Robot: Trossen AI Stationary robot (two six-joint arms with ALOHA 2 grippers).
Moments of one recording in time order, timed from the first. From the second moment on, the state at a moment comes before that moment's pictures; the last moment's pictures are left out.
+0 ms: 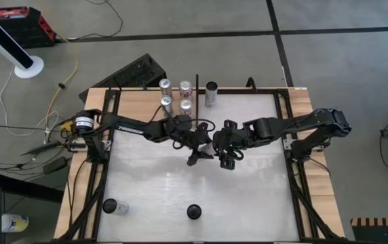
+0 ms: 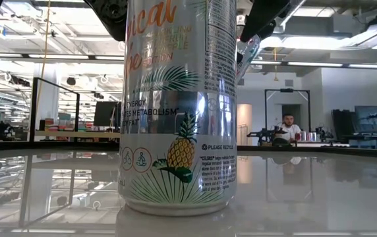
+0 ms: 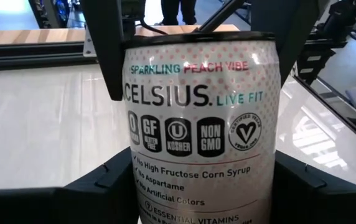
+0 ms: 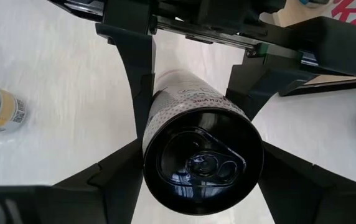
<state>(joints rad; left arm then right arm) 0.10 1.80 1.10 0.41 0.38 0.05 0.13 1.49 1.36 -0.82 0.21 0.19</state>
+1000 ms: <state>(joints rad) 0.14 1.71 1.10 0.33 0.36 0.09 0.12 1.41 1.35 -1.03 0.26 0.24</state>
